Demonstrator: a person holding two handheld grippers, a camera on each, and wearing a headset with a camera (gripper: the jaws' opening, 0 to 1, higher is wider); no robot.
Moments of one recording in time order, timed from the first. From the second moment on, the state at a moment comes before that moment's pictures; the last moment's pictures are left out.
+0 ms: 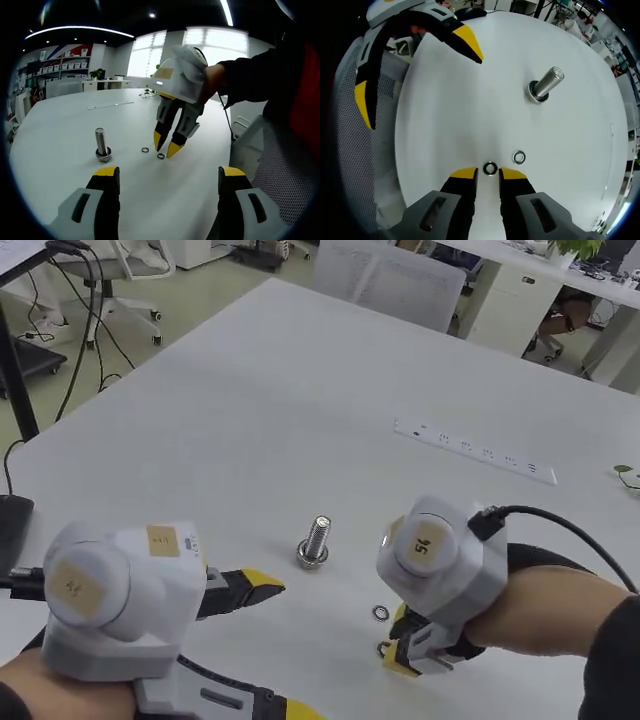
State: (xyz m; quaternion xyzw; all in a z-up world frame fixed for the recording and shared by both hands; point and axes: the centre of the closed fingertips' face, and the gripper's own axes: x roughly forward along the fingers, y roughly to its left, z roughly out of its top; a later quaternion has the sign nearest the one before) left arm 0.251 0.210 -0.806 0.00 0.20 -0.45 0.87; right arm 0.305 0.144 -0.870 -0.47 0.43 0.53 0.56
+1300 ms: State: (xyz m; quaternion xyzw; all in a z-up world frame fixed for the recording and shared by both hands) left arm 0.248 0.212 -0.808 0.00 0.21 -0.45 0.87; right arm 0.305 0.141 -0.877 -0.46 0.45 0.53 0.55
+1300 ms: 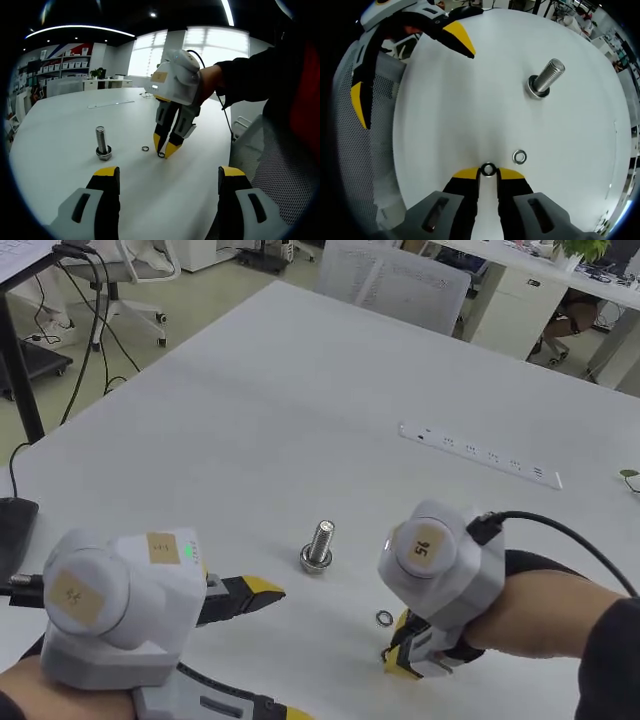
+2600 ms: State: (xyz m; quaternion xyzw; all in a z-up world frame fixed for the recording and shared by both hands) left arm 0.250 0.204 -0.807 0.00 0.21 -0.46 0.86; right arm 0.297 0.091 -0.858 -0.45 0.46 0.51 0.57
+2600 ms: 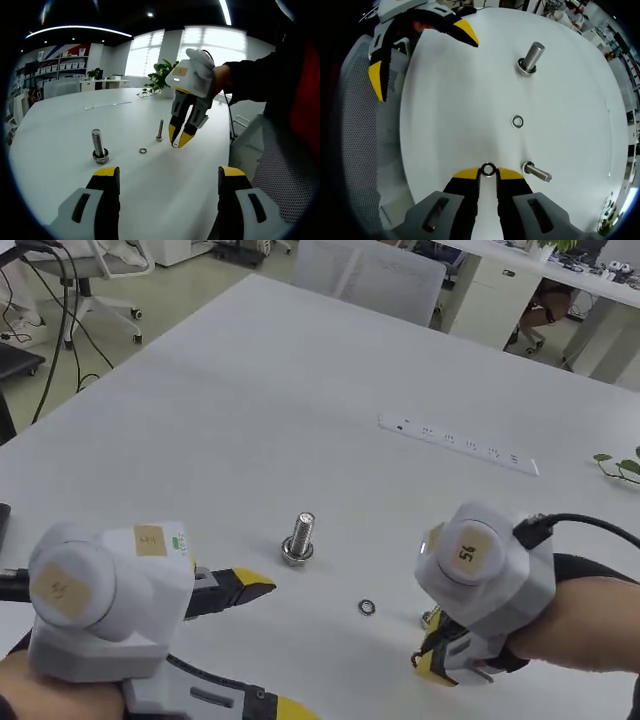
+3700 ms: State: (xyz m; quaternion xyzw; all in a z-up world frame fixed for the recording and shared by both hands) left arm 0.250 0.201 -0.807 0.01 0.22 -0.47 0.85; right arm 0.332 0.054 -0.813 -0.46 0.44 0.46 0.62
